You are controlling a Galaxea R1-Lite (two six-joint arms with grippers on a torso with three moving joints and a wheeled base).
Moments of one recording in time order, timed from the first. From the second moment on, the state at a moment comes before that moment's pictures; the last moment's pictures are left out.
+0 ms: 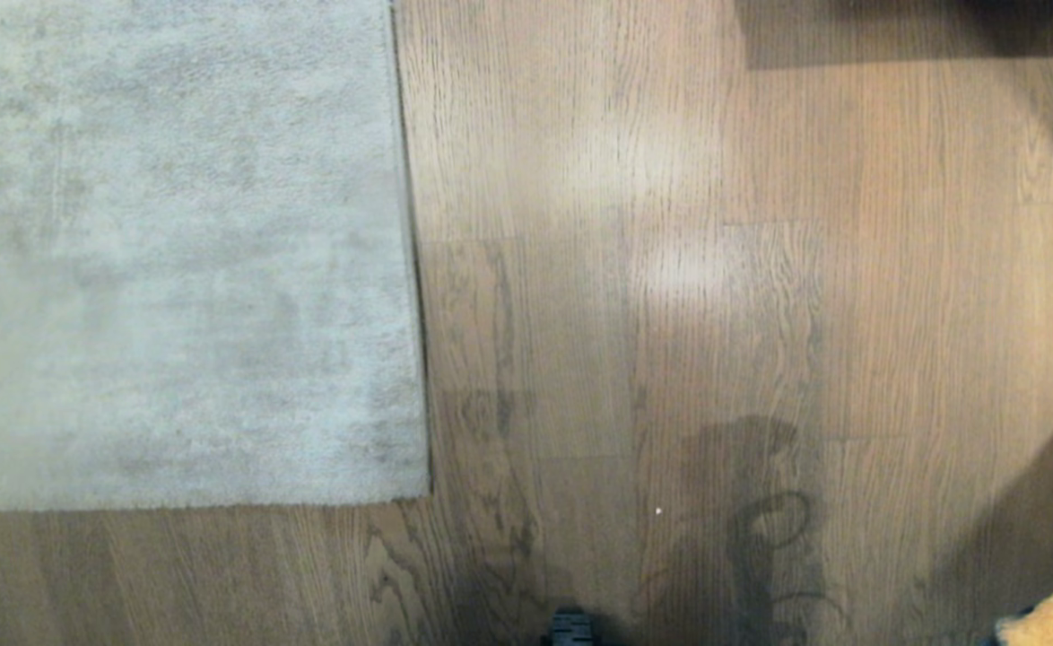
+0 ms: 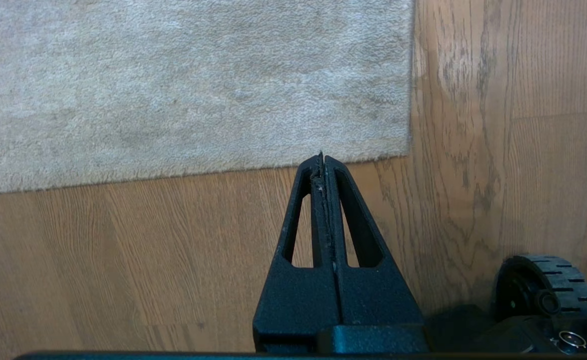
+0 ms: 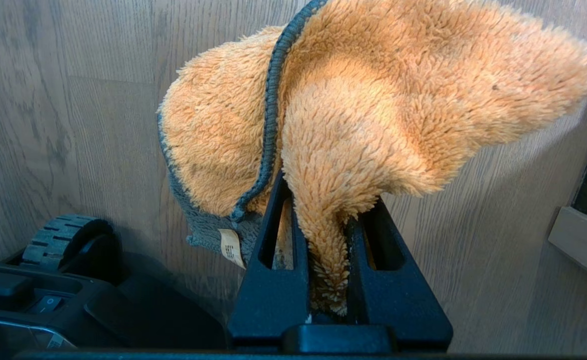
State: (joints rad) left arm 0.00 0.00 0.00 0.00 -0.01 0.03; right arm 0.01 0.00 0.00 0.00 0.07 -0.13
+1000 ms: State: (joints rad) left arm 0.00 0.00 0.00 0.00 -0.01 0.03; right arm 0.01 0.00 0.00 0.00 0.07 -0.13
